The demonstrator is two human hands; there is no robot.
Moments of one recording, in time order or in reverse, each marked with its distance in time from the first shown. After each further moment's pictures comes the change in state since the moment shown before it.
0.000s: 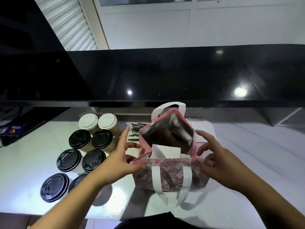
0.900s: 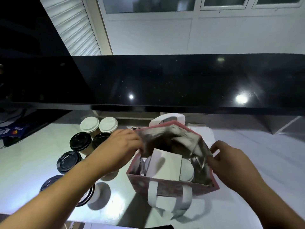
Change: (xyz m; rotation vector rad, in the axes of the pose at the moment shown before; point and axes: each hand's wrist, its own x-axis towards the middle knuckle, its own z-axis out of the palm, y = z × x) left_hand 0.010 0.058 -0.021 1.094 0.110 0.628; right_hand 0.003 -0.012 -0.012 -0.324 0.307 0.280
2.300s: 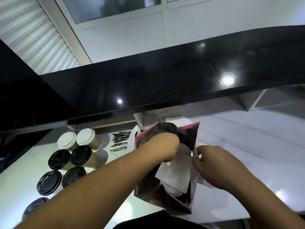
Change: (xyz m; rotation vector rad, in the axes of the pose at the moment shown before) left_hand 0.177 0.174 0.047 0.158 -0.743 -0.145; right_hand -0.024 0.051 -0.019 -0.067 -0.136 0.010
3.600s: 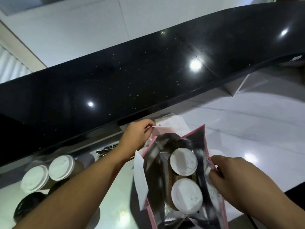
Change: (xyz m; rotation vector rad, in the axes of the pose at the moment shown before) left_hand 0.109 -0.141 0.046 -0.631 0.508 0.131; right_hand -0.007 -0.030 0.006 -0.004 0.035 0.272
